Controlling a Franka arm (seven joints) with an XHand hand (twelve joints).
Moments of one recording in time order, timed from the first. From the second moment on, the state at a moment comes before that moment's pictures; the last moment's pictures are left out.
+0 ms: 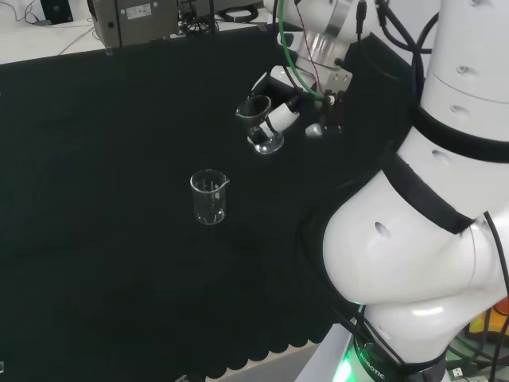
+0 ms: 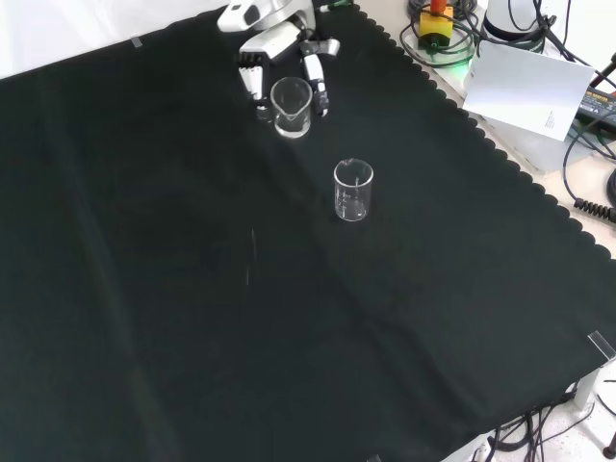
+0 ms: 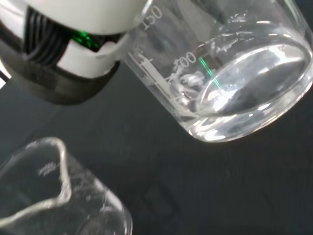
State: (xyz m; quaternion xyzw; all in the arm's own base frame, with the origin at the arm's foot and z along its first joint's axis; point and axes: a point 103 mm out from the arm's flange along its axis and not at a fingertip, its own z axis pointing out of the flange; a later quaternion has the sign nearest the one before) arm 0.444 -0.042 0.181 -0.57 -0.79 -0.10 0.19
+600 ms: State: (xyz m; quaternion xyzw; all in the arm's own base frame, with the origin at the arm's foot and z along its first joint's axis) arm 0.388 -0.031 0.177 -0.55 -0.82 -0.03 0.17
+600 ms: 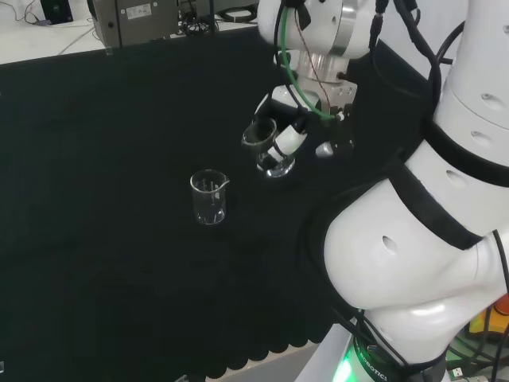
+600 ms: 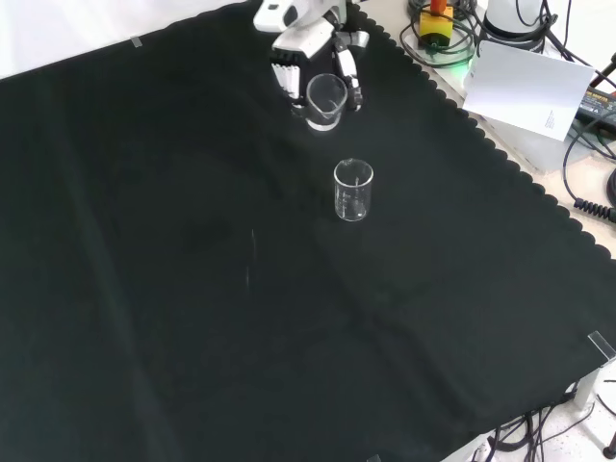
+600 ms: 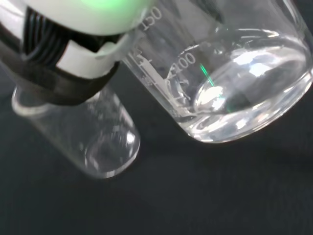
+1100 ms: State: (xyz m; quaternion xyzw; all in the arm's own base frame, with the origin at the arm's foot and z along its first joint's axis) arm 0.388 -0.015 0.191 -0.53 -0.84 0.04 0.13
